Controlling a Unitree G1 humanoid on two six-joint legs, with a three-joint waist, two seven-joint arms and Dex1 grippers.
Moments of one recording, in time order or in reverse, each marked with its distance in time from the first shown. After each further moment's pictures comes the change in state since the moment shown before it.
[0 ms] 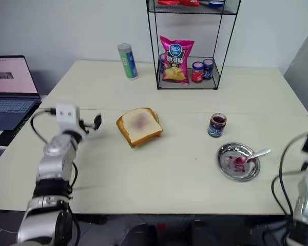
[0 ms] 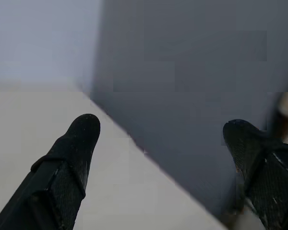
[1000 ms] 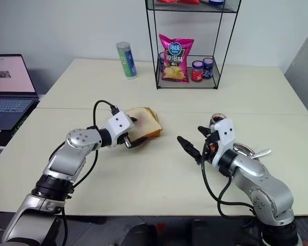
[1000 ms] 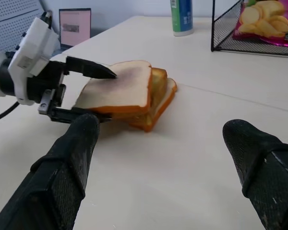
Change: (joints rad) left arm 0.087 0.102 -0.405 -0.217 0.143 0.074 -0.410; right arm 0.060 0.040 0.509 -0.395 0.475 0.520 0.387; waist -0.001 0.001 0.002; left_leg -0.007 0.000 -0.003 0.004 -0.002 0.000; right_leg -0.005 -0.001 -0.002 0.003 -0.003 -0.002
